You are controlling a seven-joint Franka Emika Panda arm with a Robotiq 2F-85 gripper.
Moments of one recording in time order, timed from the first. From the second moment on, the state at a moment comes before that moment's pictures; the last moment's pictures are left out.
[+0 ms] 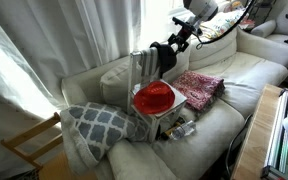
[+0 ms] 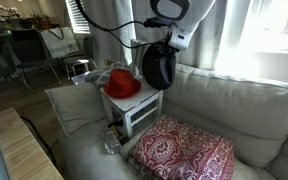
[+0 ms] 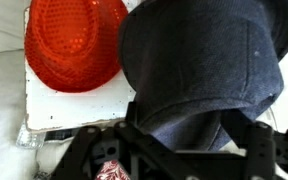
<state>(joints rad) -0.24 0.67 -0.12 -1.70 1.01 2.16 0.85</state>
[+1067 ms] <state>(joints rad) -0.24 0.59 -0.18 -1.70 1.05 2.18 0.79</state>
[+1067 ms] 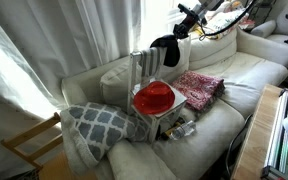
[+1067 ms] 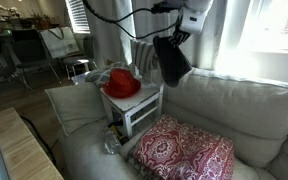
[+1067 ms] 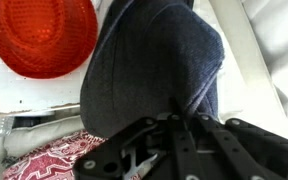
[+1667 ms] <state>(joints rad) -0.23 0.37 -0.19 -1.70 0.74 1.97 0.61</state>
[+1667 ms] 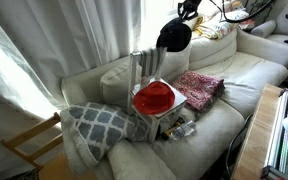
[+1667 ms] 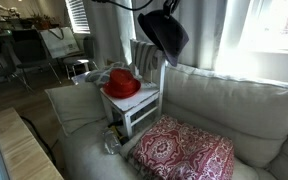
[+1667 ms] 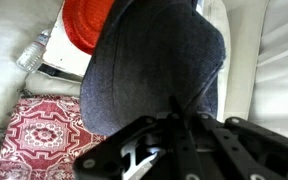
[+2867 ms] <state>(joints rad) -0.14 0.13 -0.11 -1.84 0.56 1.78 0.21</state>
